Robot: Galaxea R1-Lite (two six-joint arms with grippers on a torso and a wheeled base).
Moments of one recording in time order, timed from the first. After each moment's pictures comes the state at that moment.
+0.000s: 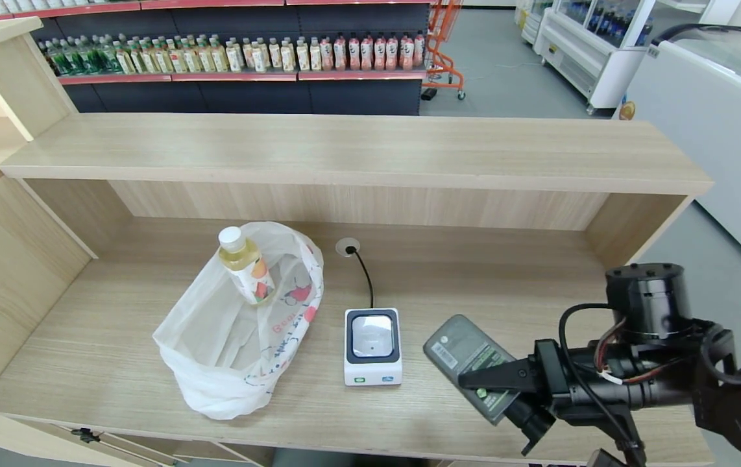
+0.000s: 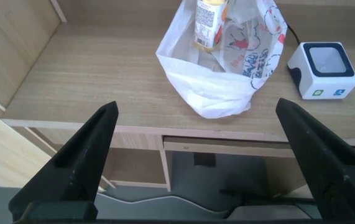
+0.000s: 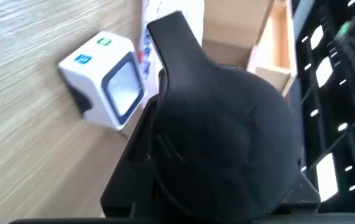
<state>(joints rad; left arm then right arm) 0.00 0.00 0.00 0.00 -0.02 0.00 0.43 1.72 -0.53 -0.69 0.93 -2.47</state>
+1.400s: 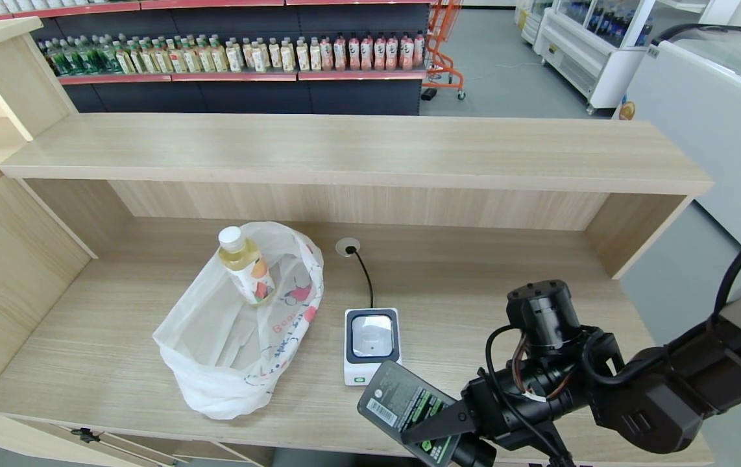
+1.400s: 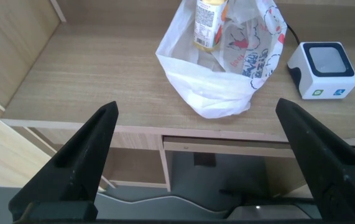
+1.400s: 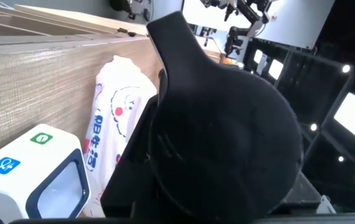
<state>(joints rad) 0.00 0.00 0.00 0.00 -0.02 0.00 0.59 1.95 -0.68 -0.66 1.11 -2.65</state>
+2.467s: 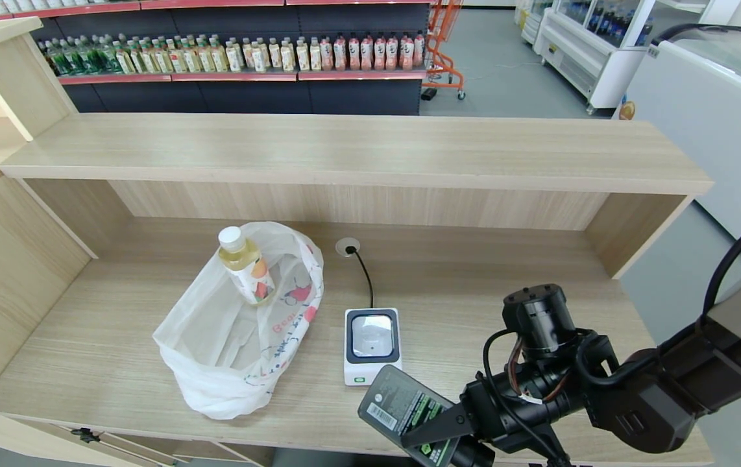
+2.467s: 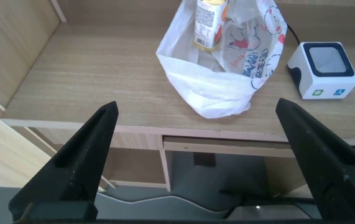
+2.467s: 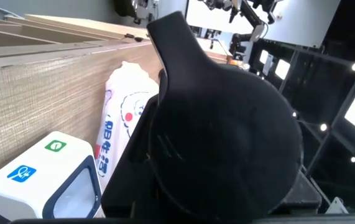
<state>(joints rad) 0.00 0.00 0.00 0.00 -0.02 0.00 0.58 1.97 -0.68 -0.65 1.11 -2.65</state>
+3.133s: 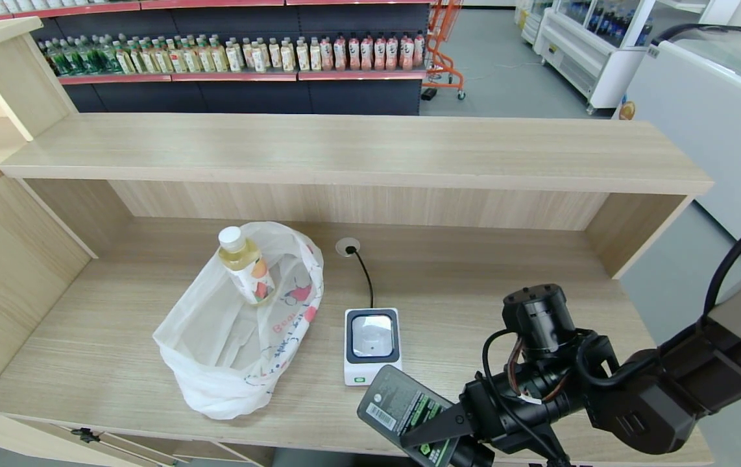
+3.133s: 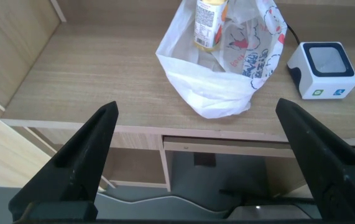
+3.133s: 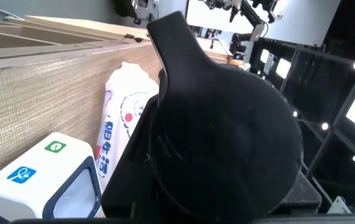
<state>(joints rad) 0.00 0.00 0.00 0.00 -0.02 0.00 0.59 1.97 -0.68 -0.65 1.10 -2.63</state>
